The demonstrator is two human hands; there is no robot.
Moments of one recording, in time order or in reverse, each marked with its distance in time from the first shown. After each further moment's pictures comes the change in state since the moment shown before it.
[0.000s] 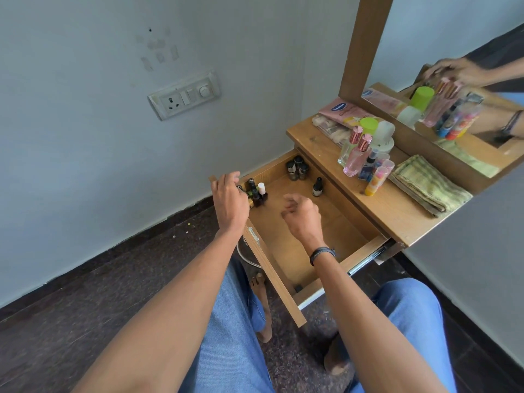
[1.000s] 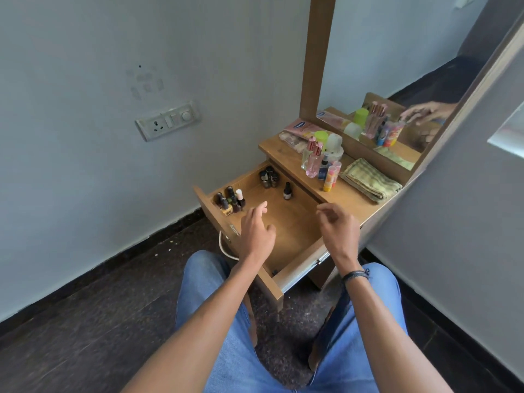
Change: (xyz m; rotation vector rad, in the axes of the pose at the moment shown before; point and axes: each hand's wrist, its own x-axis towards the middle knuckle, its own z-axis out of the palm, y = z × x) left_hand -0.119 0.071 -0.023 -0.197 -0.400 0.043; right_hand -0.098 0.021 -0.119 0.003 0.460 -0.152
